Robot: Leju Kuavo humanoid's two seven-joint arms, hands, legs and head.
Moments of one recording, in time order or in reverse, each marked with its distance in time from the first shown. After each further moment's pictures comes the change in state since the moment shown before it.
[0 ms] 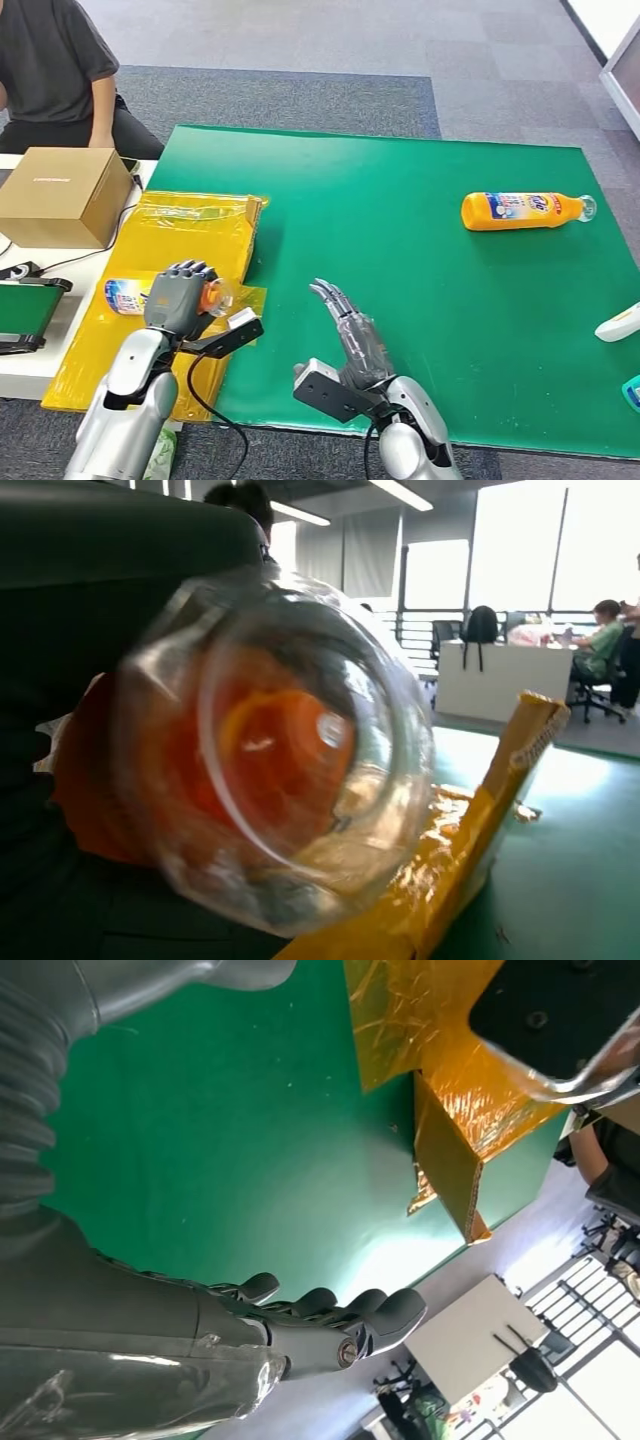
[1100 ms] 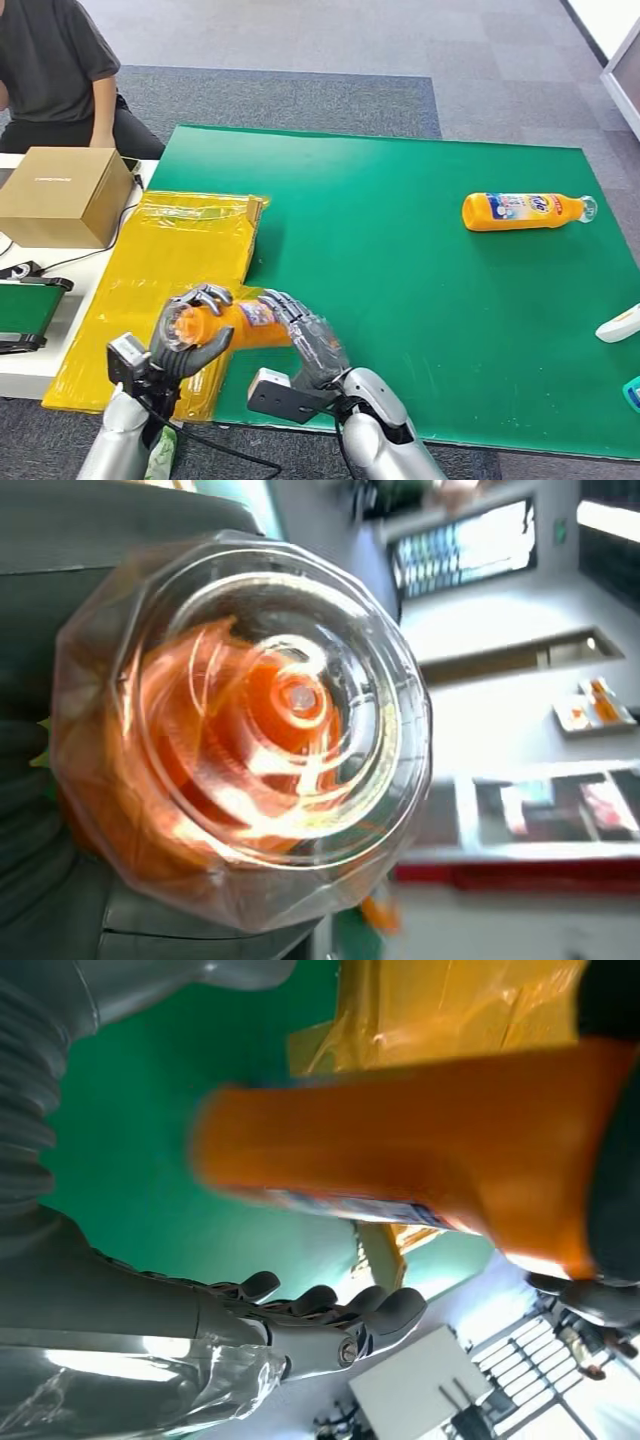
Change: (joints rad) left arm 0.120 -0.028 0.063 -0.067 1.119 -0.463 -0.508; right arm -0.149 0.008 0.189 0.241 -0.046 -0.077 0.006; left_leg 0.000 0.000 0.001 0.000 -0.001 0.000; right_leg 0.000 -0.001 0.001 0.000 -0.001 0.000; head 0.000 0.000
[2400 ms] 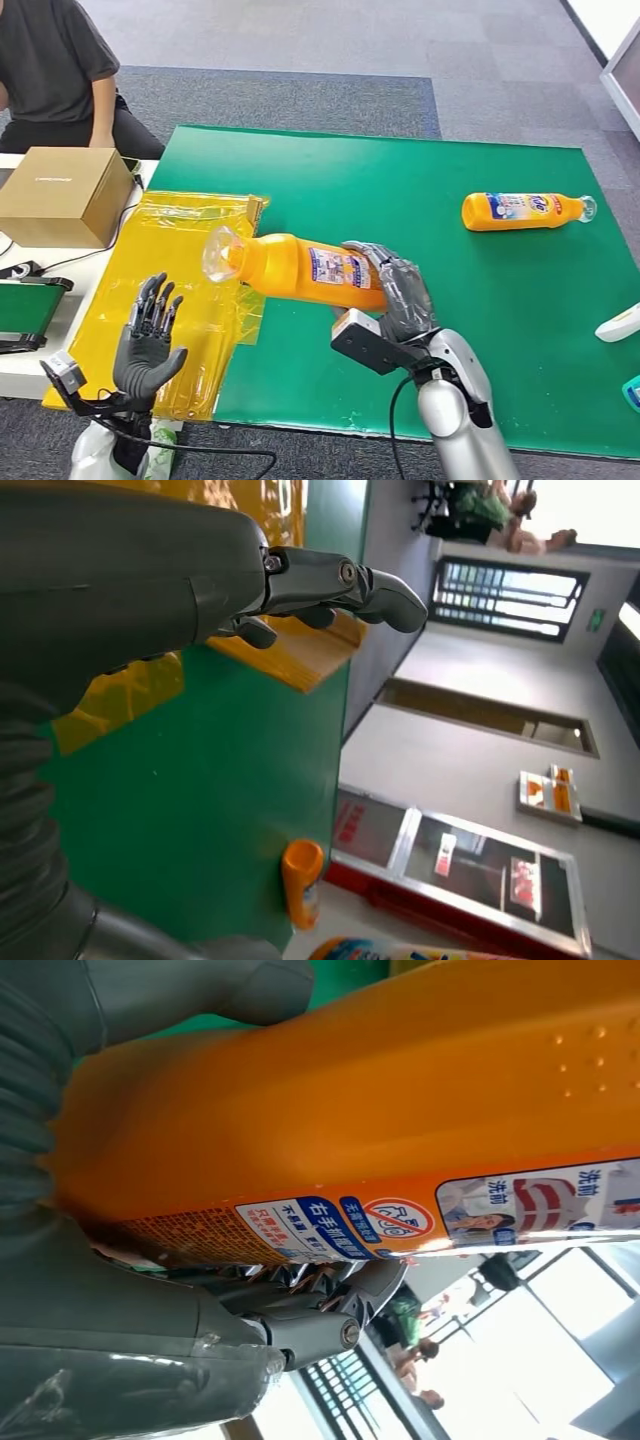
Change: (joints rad) left arm 0.055 -0.129 0.305 0.044 0.318 -0.378 0.050; right arm 0.012 -0.083 -0.242 -0.383 0.021 0.116 0.048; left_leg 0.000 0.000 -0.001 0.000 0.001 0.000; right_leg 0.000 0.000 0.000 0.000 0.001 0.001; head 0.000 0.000
